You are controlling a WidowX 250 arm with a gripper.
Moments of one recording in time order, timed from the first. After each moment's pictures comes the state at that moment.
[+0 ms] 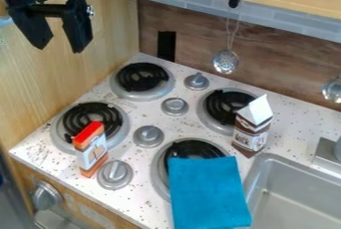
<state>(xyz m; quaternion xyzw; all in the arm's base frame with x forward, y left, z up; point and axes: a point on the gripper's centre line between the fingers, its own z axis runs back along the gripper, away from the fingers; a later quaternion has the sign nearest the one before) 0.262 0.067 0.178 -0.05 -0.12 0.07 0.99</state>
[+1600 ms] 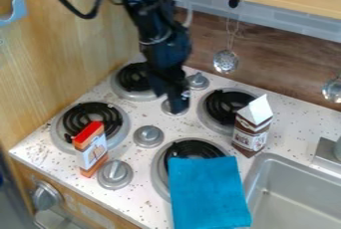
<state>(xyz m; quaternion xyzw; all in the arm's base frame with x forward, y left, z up) 0.356 -0.035 0.074 -0.06 -0.13 -0.28 0.95</state>
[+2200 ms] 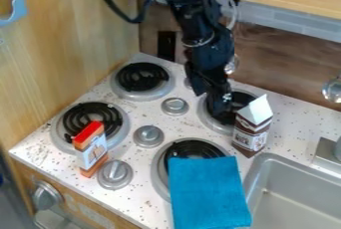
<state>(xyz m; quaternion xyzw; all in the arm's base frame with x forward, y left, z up) 0.383 -0.081 0.070 -0.06 -0.14 -0.32 0.93</state>
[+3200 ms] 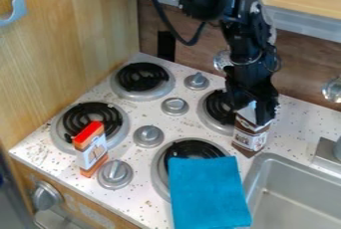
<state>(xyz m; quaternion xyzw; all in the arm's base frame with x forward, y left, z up) 0.421 -0.136 0.045 -0.08 -0.15 -0.26 0.95</state>
